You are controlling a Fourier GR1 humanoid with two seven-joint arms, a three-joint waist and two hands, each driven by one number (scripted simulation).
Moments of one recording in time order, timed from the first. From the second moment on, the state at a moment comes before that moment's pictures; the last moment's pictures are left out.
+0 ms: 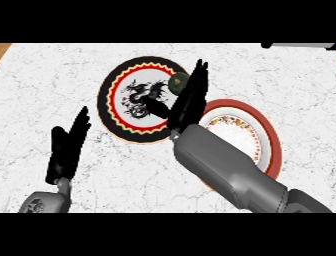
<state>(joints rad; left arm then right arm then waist) -0.09 0.15 -0.09 -1.42 -0.03 0.20 0.22 -0.97 0.00 0.87 -0.76 0.68 -1.36 1.28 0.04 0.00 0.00</state>
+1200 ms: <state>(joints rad) -0.04 0.14 -0.06 -1.44 -0.04 0.18 0.21 -0.75 0.00 0.81 -0.79 0.96 -1.40 1.40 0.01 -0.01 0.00</state>
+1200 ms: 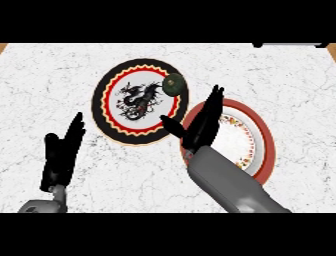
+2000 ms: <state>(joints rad) -0.03 0.14 -0.04 -1.46 -0.05 0.17 0.22 -0.37 0.00 0.60 -1.11 1.37 -1.34 1.45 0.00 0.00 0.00</state>
